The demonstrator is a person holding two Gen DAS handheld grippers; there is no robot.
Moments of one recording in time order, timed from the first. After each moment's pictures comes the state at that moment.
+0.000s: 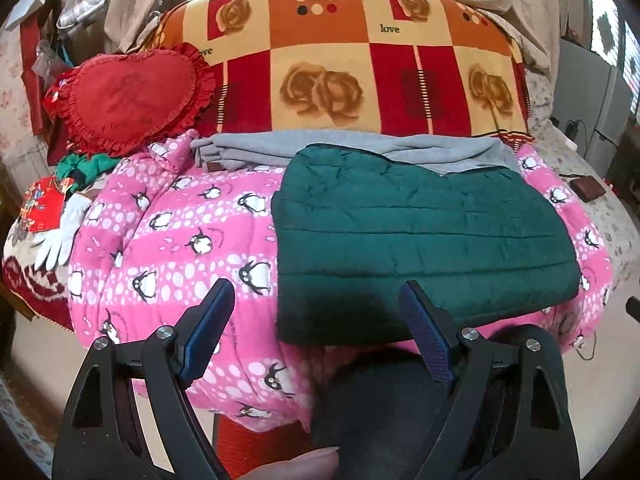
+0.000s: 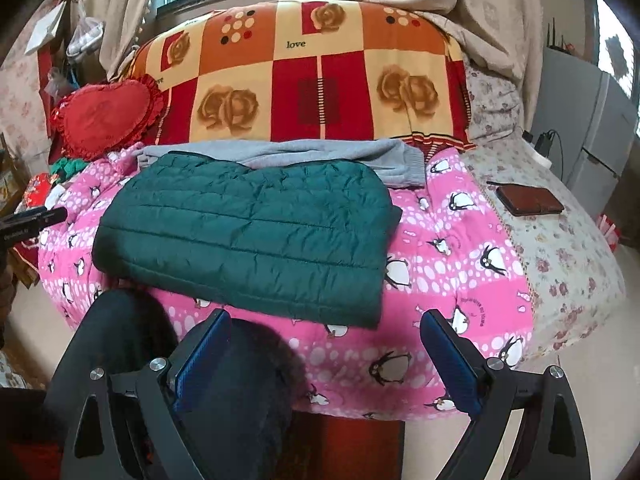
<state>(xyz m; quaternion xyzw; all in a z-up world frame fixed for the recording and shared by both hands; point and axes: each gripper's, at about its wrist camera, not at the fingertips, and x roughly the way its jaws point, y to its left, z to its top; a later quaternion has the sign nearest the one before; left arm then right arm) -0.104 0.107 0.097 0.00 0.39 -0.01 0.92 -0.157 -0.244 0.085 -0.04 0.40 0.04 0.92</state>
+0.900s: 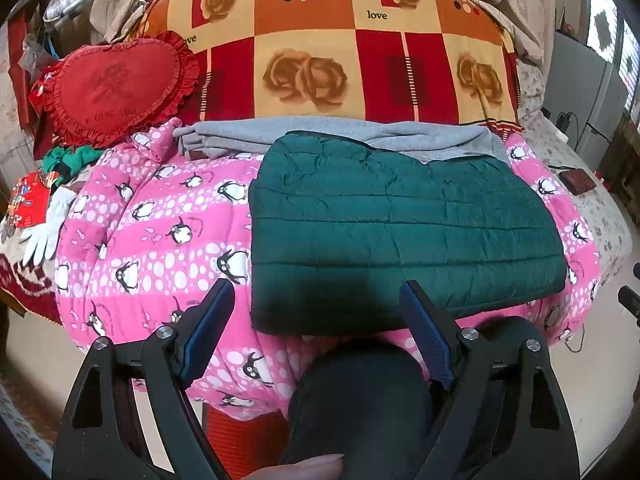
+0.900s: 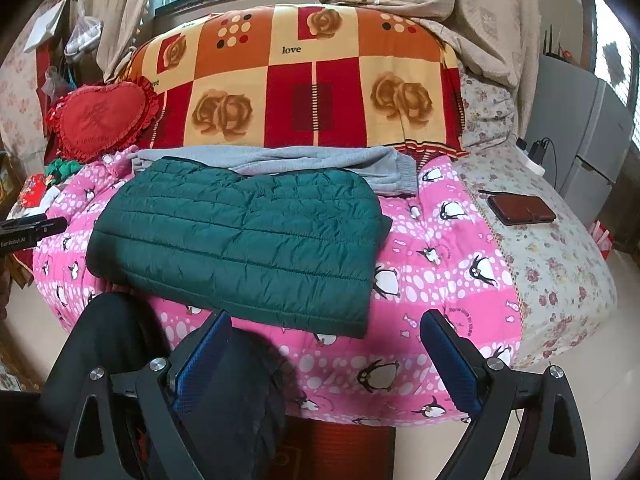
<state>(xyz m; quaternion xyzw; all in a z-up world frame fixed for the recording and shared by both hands) -0.099 0.094 0.097 0.00 0.42 -0.03 0.91 -0.155 -0.247 0.094 -0.05 0.39 0.03 0.92</state>
